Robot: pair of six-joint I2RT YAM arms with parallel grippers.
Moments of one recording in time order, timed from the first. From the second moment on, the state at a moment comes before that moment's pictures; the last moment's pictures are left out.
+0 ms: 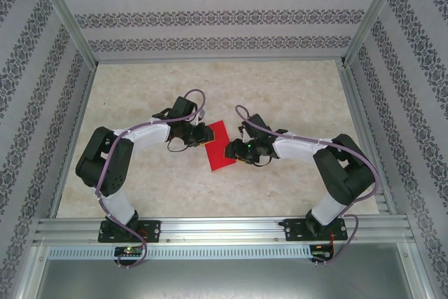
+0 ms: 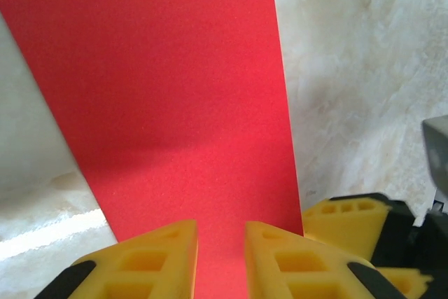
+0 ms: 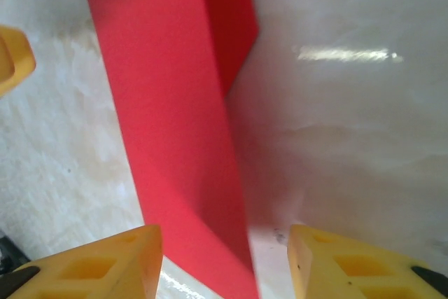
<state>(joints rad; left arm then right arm) -0.47 1.75 1.03 -0.30 0.51 -0.71 0.63 1.65 0.82 -0.21 -0.42 0.74</state>
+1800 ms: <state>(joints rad) -0.48 1.86 1.11 -0.33 0.36 -0.60 0.69 1.74 0.84 0.06 -0.38 1.03</state>
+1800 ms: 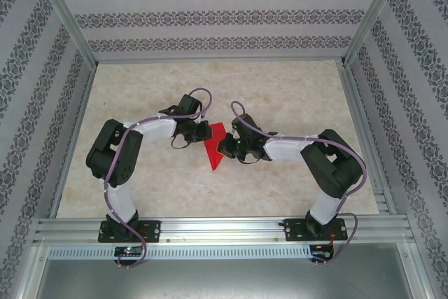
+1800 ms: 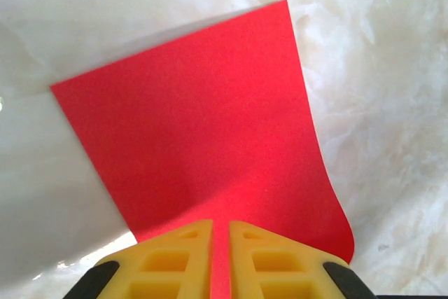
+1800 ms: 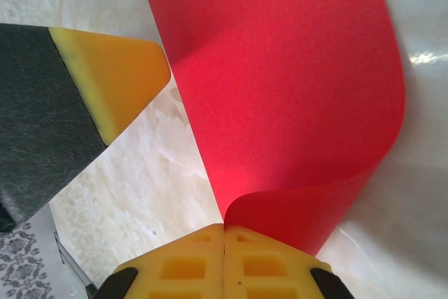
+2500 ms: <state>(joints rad) -0.48 1.90 1.11 -0.33 0.32 -0.59 0.71 1.80 0.85 0.13 -0.36 1.06</state>
